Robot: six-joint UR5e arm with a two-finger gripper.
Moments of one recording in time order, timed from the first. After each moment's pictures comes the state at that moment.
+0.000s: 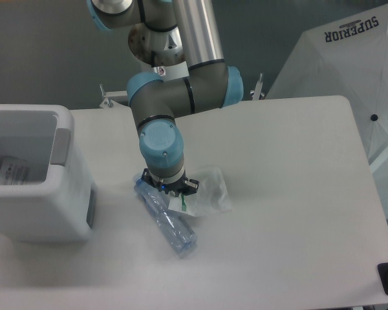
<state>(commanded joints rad) 2.28 -1.96 -1.75 -1.09 1.62 0.55</state>
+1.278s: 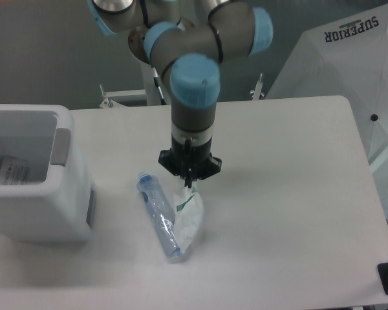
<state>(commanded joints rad) 2.42 -1.72 -1.63 -1.11 1.37 0.55</state>
